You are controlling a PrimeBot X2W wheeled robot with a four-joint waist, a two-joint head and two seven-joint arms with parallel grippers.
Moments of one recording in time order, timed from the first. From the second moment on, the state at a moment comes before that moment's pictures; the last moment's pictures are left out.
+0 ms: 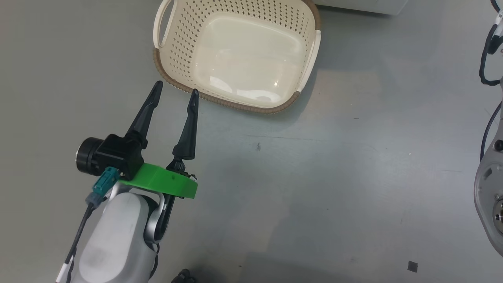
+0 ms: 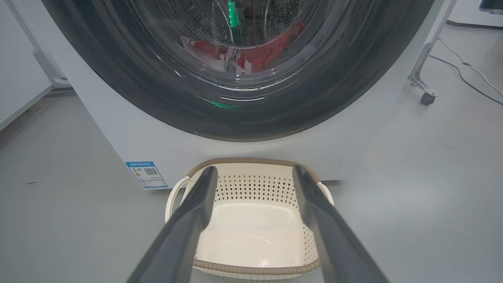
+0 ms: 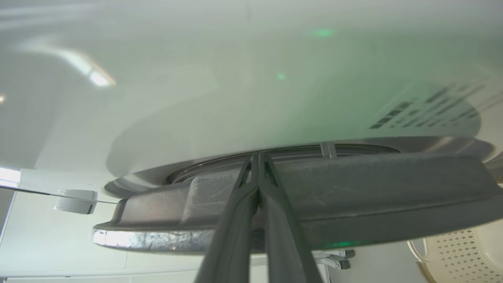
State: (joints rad) left arm -0.41 0.02 -0.32 0.19 -0.35 -0.04 -0.25; right arm -1.28 -0.08 -0.08 0.51 1.45 -0.13 0.53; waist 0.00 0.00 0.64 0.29
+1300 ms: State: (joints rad) left arm -0.41 0.02 -0.32 0.21 -0.33 -0.04 -0.25; right arm -1.26 -0.09 -0.05 0.69 1.57 -0.13 0.64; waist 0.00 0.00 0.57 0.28
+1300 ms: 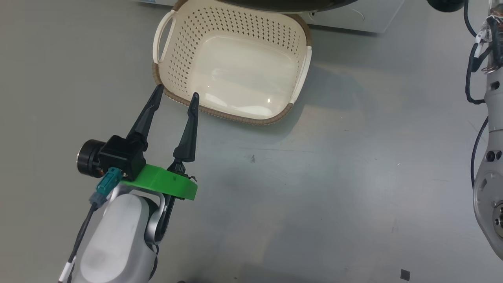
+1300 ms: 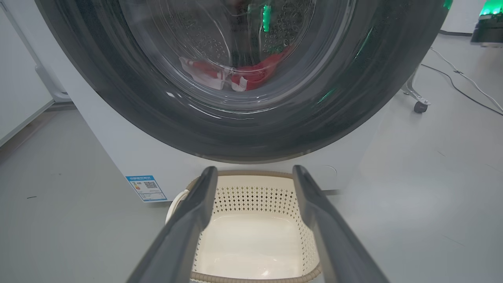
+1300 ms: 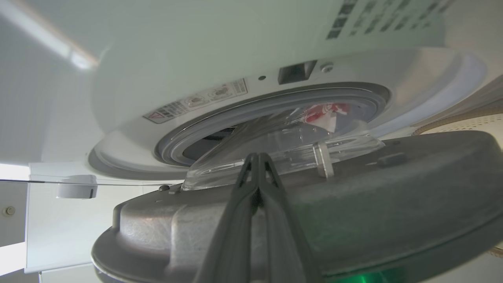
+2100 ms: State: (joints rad) left arm -0.40 0.02 -0.33 0.23 -0.33 -0.03 -0.25; right arm -1.14 -0.09 0.00 0.75 1.59 -0.13 0.71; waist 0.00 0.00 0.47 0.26
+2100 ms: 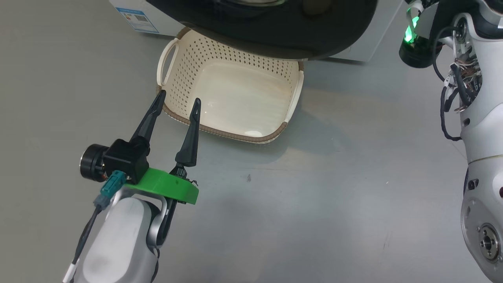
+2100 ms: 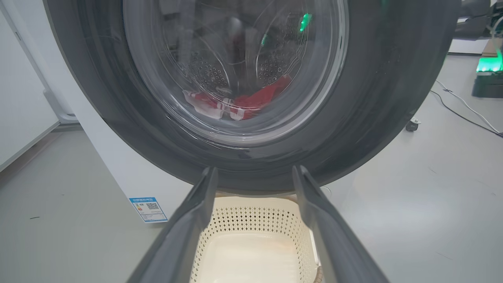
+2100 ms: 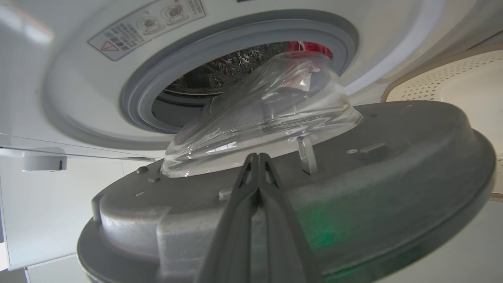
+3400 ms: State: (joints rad) left arm -0.33 0.03 -0.33 0.25 -0.32 0.00 -0.25; right arm -0.90 -0.30 0.31 0.59 0.99 0.12 0.26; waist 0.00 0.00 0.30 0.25
